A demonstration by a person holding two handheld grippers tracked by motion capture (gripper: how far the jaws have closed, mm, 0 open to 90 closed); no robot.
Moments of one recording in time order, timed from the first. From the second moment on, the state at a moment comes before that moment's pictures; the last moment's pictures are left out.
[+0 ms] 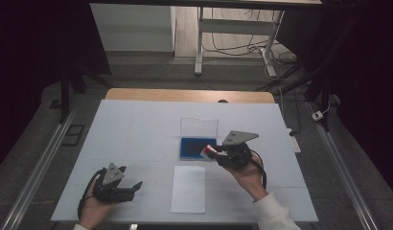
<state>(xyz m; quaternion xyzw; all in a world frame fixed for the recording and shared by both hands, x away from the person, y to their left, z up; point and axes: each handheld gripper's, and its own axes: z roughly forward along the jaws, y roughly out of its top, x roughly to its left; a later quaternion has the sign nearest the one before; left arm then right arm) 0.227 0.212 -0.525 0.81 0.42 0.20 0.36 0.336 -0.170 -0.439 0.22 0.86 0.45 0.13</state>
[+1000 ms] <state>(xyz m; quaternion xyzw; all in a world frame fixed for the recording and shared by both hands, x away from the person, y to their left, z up) 0.226 0.209 -0.524 0.81 0.42 0.21 0.36 0.301 -0.139 -0.448 0.16 0.89 0.41 0.09</state>
